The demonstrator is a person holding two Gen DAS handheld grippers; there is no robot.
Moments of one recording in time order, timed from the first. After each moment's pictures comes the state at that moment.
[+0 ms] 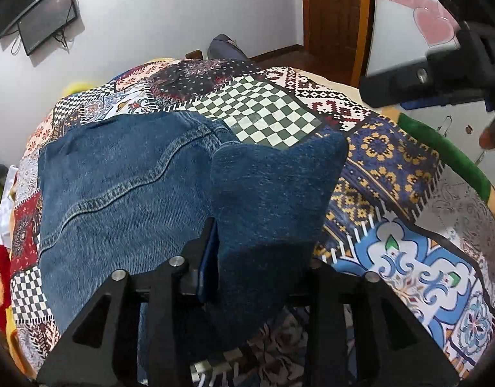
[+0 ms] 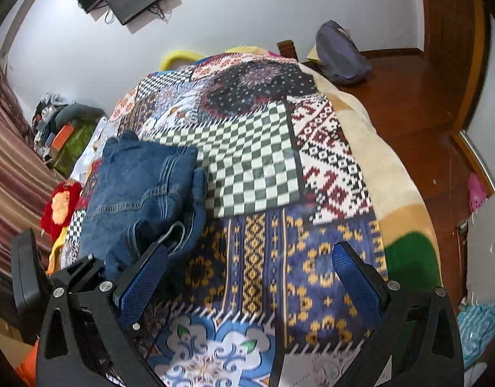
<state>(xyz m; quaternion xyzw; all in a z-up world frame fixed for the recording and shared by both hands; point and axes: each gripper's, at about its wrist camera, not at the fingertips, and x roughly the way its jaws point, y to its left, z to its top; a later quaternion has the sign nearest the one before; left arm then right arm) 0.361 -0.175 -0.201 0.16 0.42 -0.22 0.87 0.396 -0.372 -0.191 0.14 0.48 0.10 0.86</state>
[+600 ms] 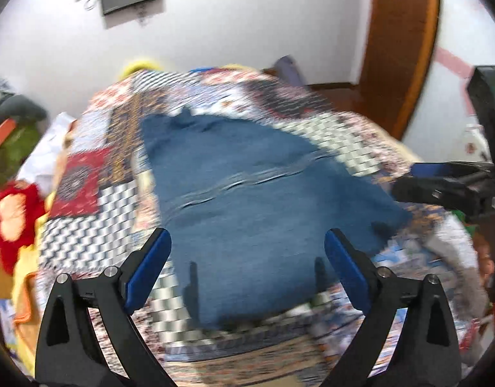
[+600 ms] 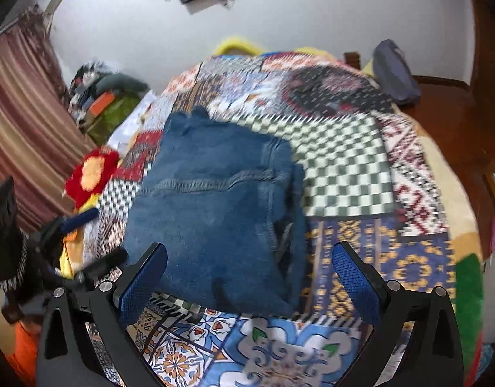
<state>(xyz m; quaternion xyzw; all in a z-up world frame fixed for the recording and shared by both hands) 0.345 -0.047 -0.142 0.06 0.41 -0.11 0.90 0.393 -0.270 -0.180 0.09 0.46 0.20 0.86</state>
